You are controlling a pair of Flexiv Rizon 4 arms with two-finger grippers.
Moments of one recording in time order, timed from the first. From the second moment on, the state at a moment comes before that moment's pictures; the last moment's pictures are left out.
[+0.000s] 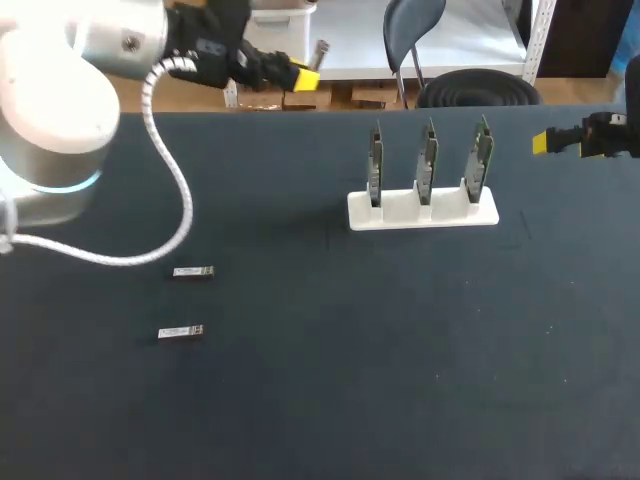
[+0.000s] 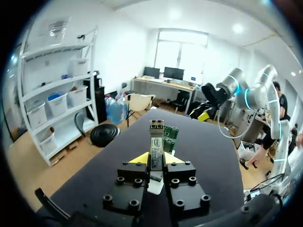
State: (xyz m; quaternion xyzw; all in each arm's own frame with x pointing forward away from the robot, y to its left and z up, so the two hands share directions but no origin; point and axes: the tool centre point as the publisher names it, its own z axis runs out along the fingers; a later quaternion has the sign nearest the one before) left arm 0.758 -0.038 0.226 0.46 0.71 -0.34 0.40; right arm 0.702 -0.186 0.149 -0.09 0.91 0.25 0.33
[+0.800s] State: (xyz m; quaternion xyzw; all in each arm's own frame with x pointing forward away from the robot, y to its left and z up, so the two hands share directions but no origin) left arm 0.769 -0.107 0.185 0.50 0.62 -0.43 0.43; right arm 0.702 -0.186 0.149 -0.09 0.91 0.25 0.33
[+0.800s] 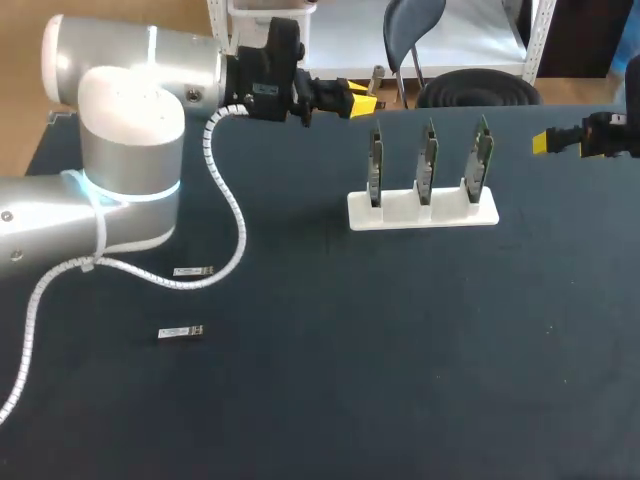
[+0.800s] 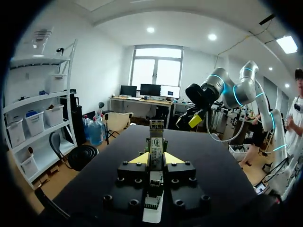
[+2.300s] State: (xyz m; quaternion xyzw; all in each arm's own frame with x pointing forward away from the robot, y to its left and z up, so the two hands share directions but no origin) left arm 0.761 -0.125 0.169 0.45 0.61 -0.49 0.43; right arm 0.702 -0.186 0.149 -0.09 0.91 0.25 0.33
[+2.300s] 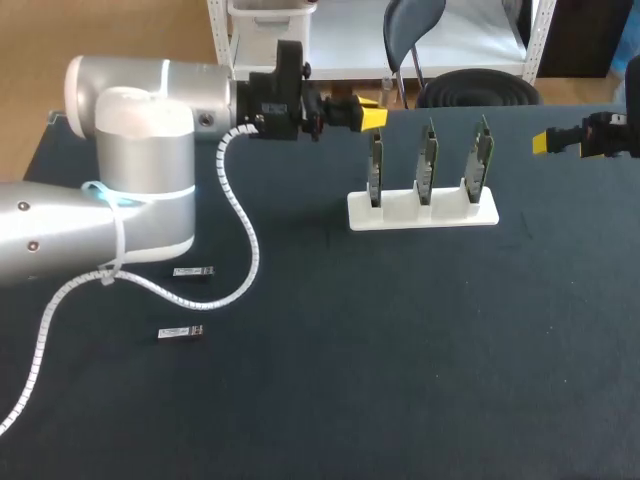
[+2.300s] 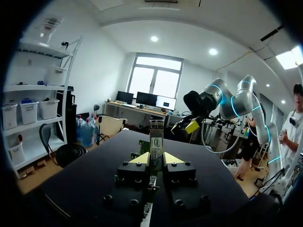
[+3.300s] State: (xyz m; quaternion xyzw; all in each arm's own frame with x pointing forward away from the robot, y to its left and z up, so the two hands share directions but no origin) left arm 0.760 -0.125 0.163 0.45 0.62 -0.49 0.43; right arm 0.702 -0.186 0.149 -0.09 0.91 0.25 0.33
